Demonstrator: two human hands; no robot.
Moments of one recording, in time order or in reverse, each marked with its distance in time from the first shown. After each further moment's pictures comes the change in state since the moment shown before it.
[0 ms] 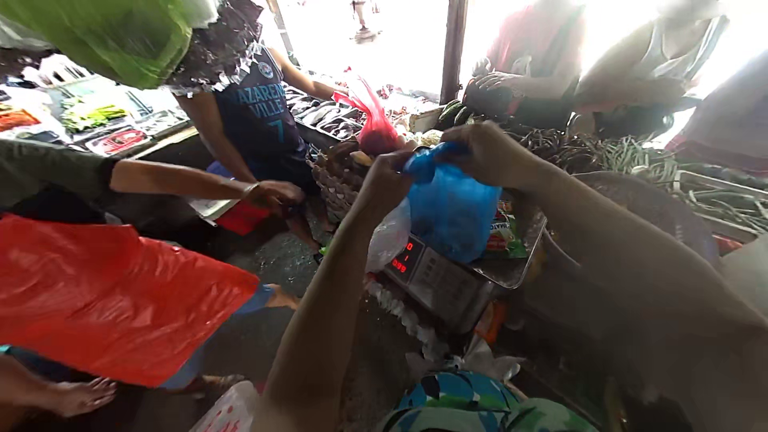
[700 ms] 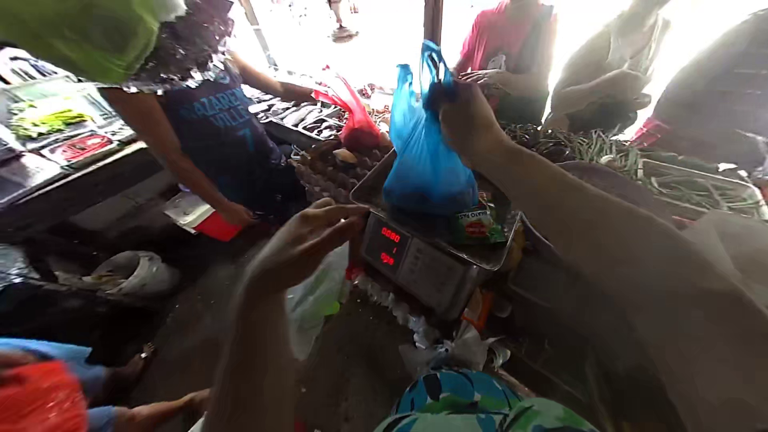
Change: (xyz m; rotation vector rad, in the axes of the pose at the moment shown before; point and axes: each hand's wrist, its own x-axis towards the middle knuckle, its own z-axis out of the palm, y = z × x) left_hand -0.113 0.020 -0.065 0.216 -0.121 -0.117; right_hand 0.015 -0.053 -0.005 0.372 0.426 0.488
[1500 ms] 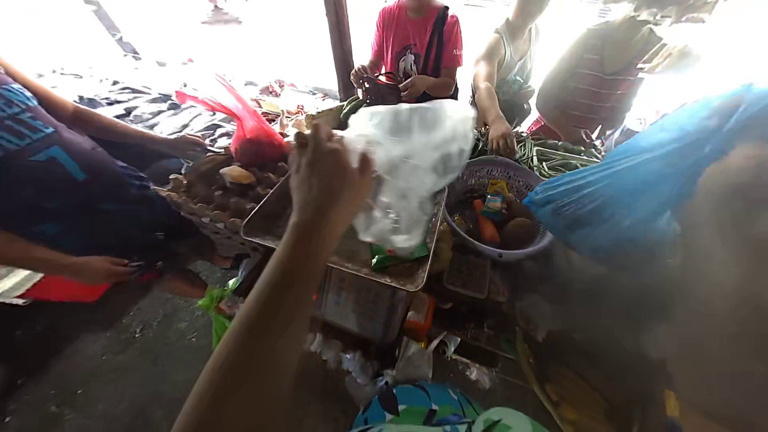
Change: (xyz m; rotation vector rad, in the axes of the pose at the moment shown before) left_hand 0.163 0.081 0.122 0.458 0.152 0.078; right_hand -0.160 0.085 -0.266 -0.271 0.974 -0.015
